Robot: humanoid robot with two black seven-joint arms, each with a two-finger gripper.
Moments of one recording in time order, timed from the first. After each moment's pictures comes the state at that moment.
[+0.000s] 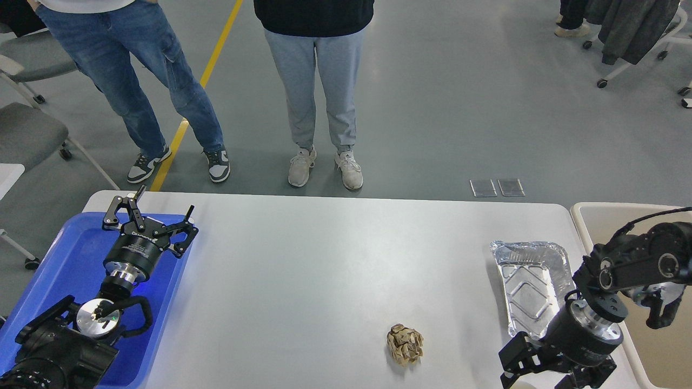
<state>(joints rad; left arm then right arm) -0.51 0.28 -1.02 -0.35 -0.22 -0.79 -0.19 1.57 -0.44 -1.19 1.37 -0.36 0.55 0.21</state>
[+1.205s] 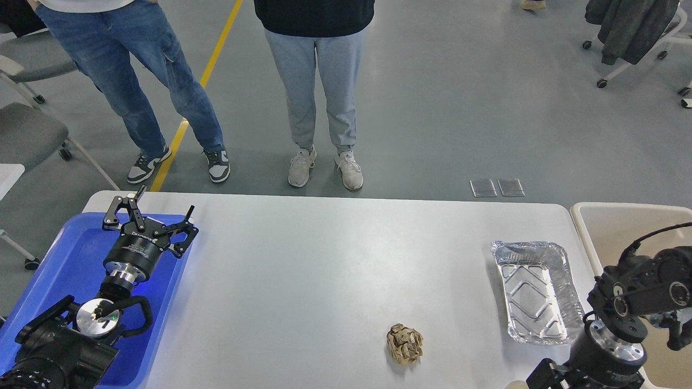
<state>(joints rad) -0.51 0.28 -1.02 -0.35 -0.22 -0.79 -0.19 1.52 -0.46 -1.22 1.37 -0.50 0.52 0.20</state>
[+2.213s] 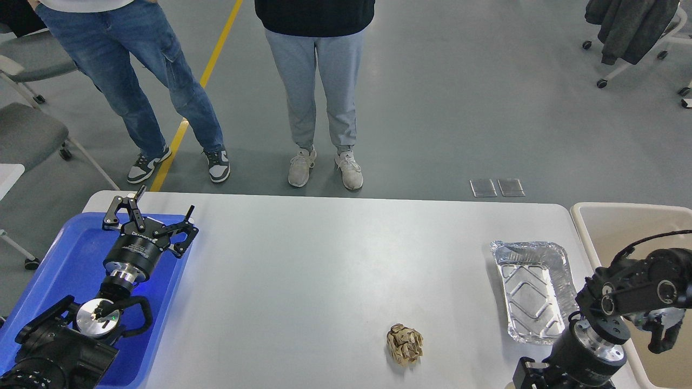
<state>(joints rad) -0.51 0.28 -1.02 -0.35 -0.22 -0.79 -0.19 1.48 -0.45 -1.16 1.36 -0.42 0.50 0.20</state>
